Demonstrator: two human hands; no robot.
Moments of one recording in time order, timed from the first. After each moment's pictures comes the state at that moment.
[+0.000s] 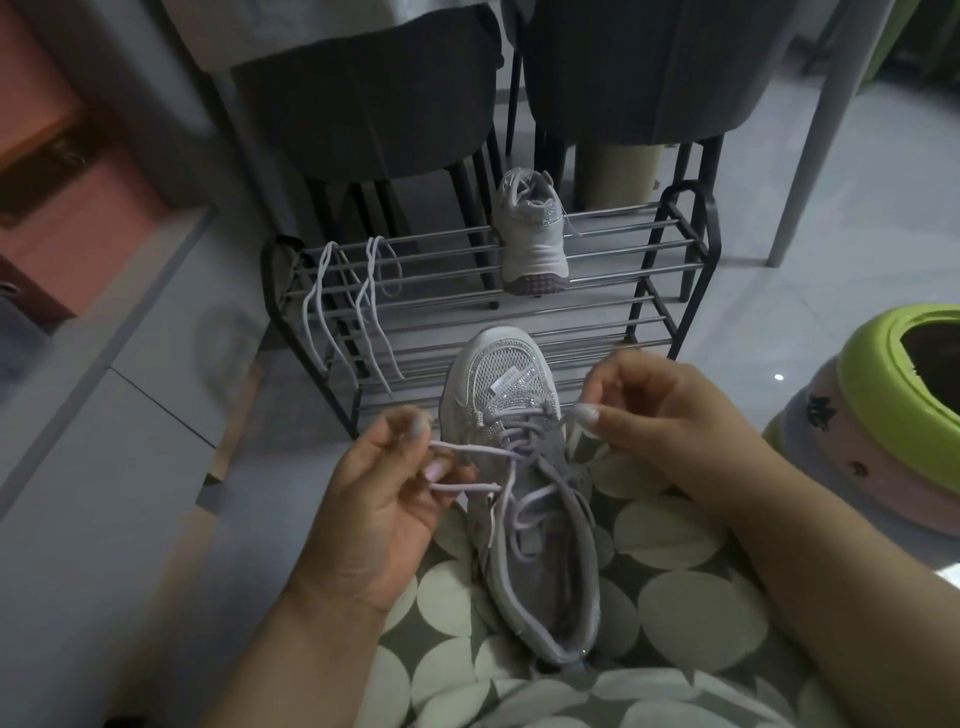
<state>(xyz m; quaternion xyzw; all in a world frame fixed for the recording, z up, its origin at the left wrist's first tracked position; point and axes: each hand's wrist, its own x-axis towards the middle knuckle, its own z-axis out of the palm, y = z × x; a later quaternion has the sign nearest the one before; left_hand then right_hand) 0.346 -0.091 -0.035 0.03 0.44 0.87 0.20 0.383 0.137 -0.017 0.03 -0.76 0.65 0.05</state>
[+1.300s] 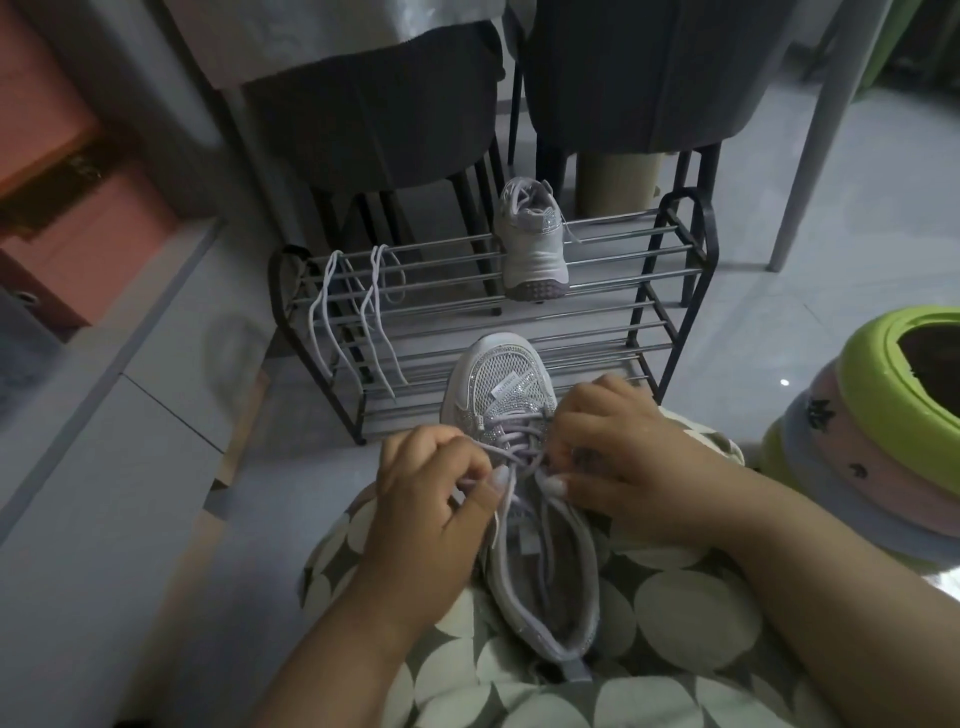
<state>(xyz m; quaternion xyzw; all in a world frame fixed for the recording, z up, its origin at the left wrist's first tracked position) 0.359 -0.085 -0.049 0.27 0.88 0.38 -0.10 0.385 0.132 -0.026 0.22 -0.94 0.25 0.08</state>
